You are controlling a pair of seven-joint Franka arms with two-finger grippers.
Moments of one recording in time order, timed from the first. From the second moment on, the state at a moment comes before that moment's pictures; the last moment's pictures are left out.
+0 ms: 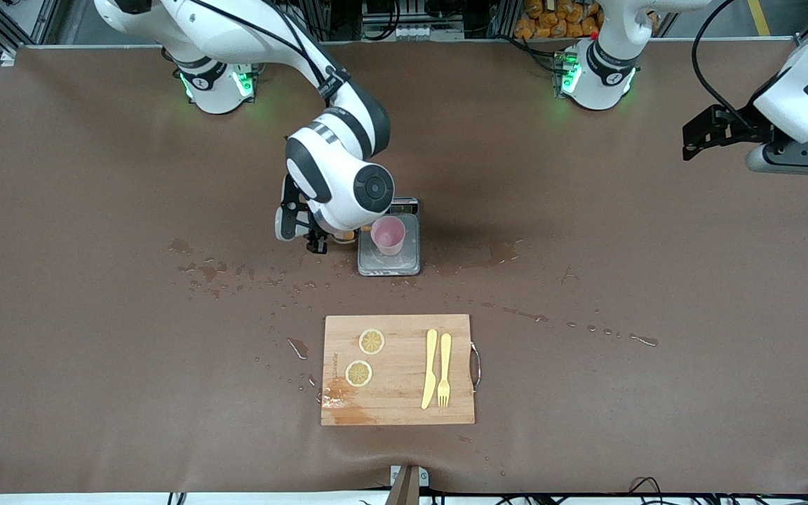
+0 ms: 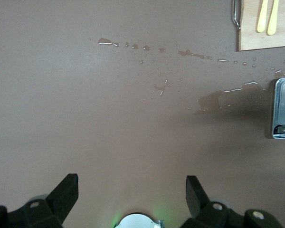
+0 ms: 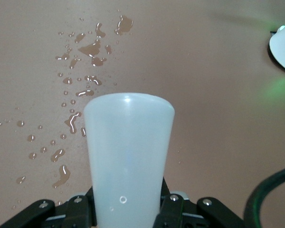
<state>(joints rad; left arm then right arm) -0.15 -0.03 -0.01 -1.53 -0.01 1.43 -0.06 0.69 0.63 0.01 -1.44 -0.25 1.55 2.33</state>
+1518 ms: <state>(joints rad) -0.17 -0.02 -0.03 -1.53 -0.03 1.44 -0.07 0.55 0.45 -0.01 -1.57 -0.08 1.75 2.10</state>
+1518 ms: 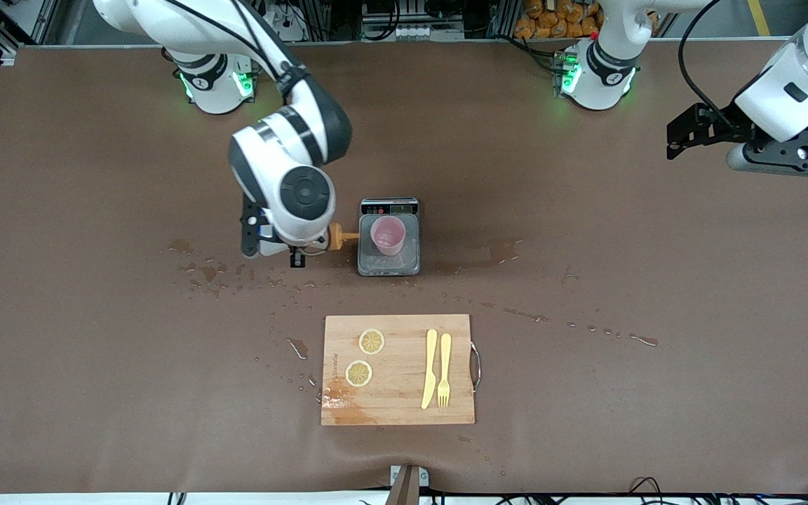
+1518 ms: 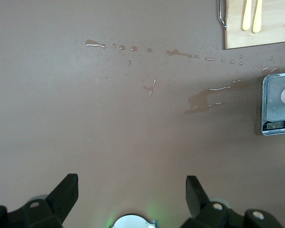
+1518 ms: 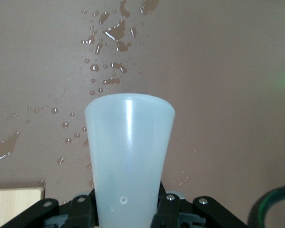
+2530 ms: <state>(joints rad) -0.17 -0.01 -0.07 -1.53 -0.03 1.46 -0.10 0.01 0.22 -0.02 -1.89 0.52 1.75 1.31</state>
